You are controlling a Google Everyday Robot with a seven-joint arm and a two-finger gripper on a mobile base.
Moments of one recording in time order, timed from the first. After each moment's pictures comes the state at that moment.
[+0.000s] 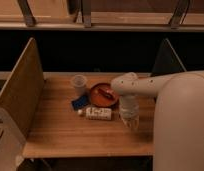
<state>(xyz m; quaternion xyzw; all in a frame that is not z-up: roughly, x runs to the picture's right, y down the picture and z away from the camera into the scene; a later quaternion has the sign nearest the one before) 0.176 0.212 0.737 -0.34 0.42 0.52 0.66</state>
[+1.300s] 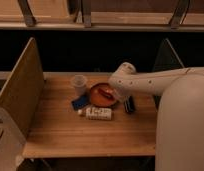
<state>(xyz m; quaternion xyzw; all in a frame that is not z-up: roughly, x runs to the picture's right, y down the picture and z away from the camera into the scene) 0.125 0.054 0.829 -0.14 0.16 0.48 0.85</state>
